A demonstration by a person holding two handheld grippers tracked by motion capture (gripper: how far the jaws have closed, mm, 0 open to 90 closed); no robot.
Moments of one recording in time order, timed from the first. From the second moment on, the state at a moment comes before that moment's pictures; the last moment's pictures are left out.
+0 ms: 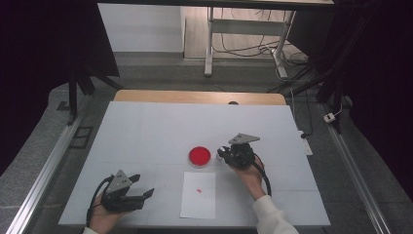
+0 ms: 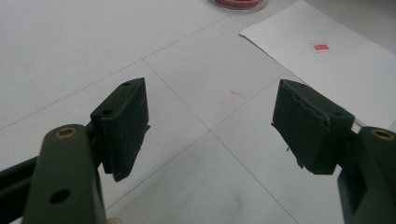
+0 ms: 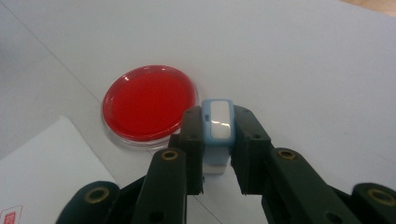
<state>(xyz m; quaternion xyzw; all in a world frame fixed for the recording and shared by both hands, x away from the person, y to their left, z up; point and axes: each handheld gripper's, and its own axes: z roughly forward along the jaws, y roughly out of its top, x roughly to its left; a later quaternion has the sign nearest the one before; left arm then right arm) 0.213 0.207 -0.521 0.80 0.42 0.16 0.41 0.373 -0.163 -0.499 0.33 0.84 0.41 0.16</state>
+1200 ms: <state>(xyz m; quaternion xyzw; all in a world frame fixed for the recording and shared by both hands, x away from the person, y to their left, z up) 0.216 0.211 -0.521 0.79 0.42 0.17 0.41 0.349 -0.175 -0.495 0.31 0.82 0.45 0.17</state>
